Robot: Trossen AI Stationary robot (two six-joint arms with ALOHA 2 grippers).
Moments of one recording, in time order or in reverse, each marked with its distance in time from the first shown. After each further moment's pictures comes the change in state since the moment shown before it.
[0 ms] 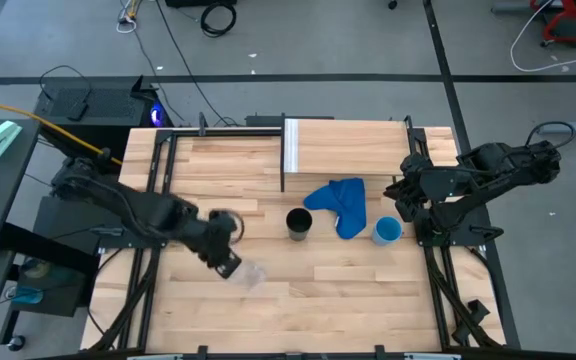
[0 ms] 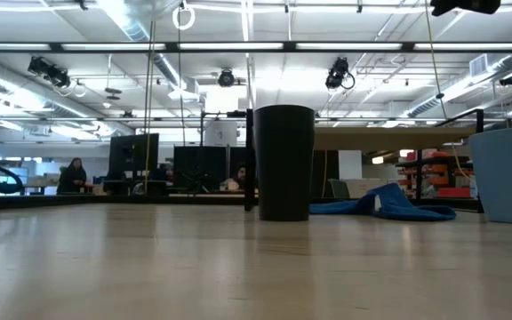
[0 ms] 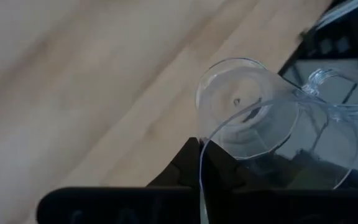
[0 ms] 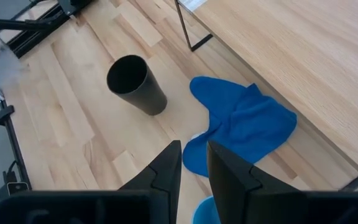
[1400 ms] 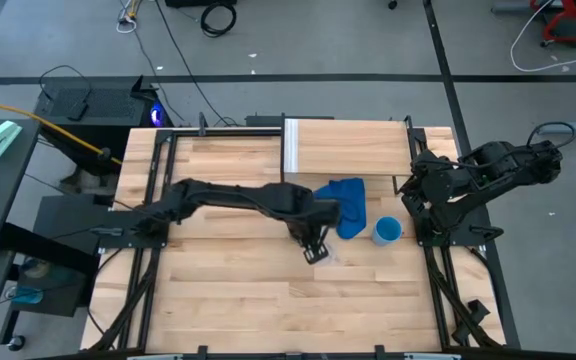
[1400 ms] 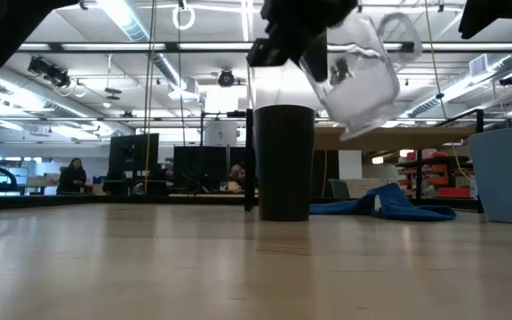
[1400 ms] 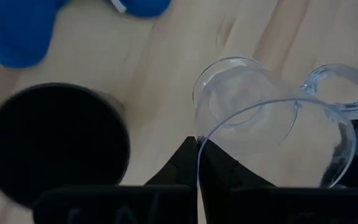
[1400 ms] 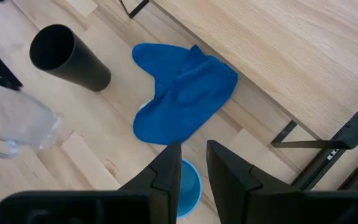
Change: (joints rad) left arm 0.270 0.932 0.964 -0.255 0.047 0.696; right arm 0.000 -0.020 0.000 -0.259 0.012 0.180
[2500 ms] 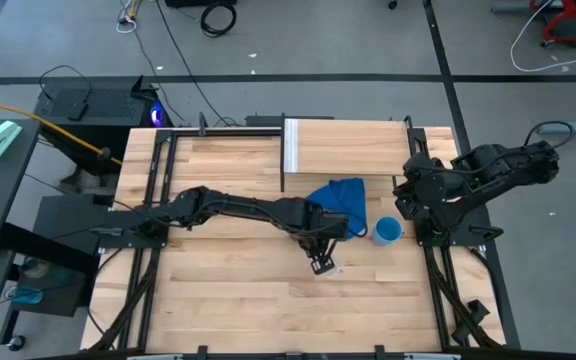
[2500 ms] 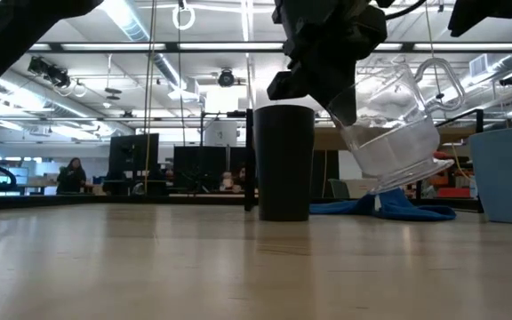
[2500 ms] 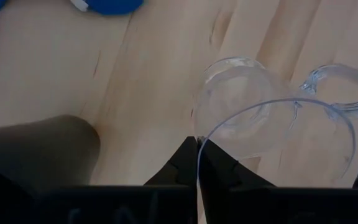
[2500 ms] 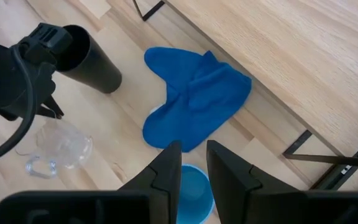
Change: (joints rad) left arm -0.015 0.107 0.001 0.105 0.010 0.029; right arm 0.001 0.045 0.000 0.070 0.000 -0.053
